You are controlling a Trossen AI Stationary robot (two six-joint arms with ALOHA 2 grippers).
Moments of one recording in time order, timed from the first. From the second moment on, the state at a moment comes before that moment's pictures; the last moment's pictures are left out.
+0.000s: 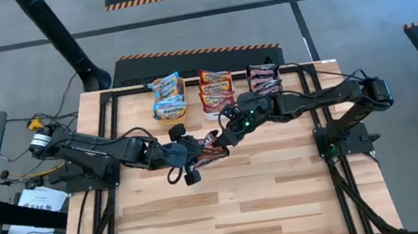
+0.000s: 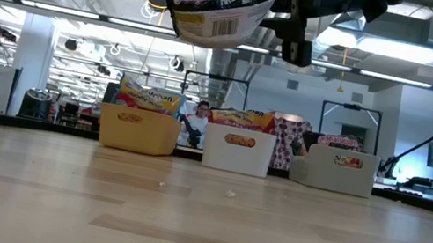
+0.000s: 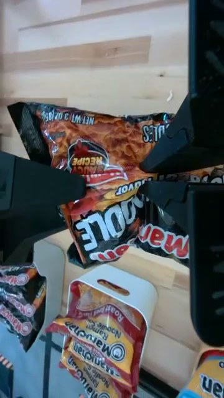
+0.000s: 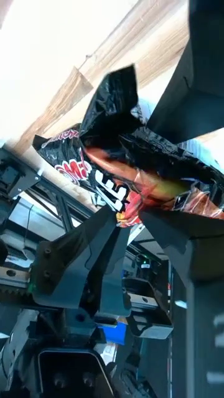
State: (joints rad) left arm -0.24 1.44 1.23 -0.45 -0.50 -0.19; right arm -0.09 1.49 1.05 0.04 -0.36 0.94
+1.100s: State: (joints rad) left arm -0.18 1.44 1.23 -0.45 -0.41 -0.18; right arm -0.09 1.49 1.05 -0.06 -0.37 0.78
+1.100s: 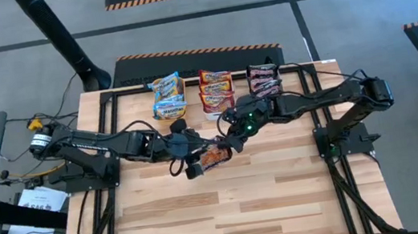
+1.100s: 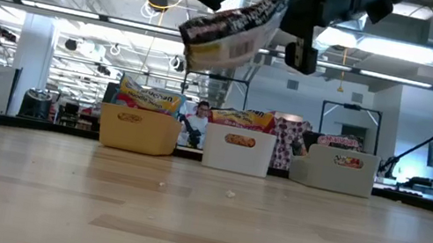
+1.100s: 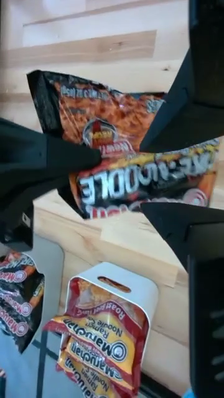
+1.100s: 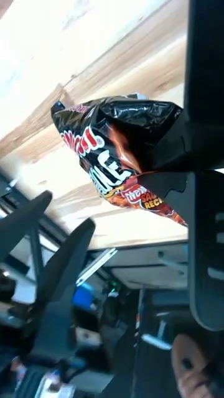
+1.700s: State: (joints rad) left arm -0.18 1.43 1.23 -0.46 -0.30 -0.25; right arm -0.03 1.34 1.05 -0.45 -0.12 0.44
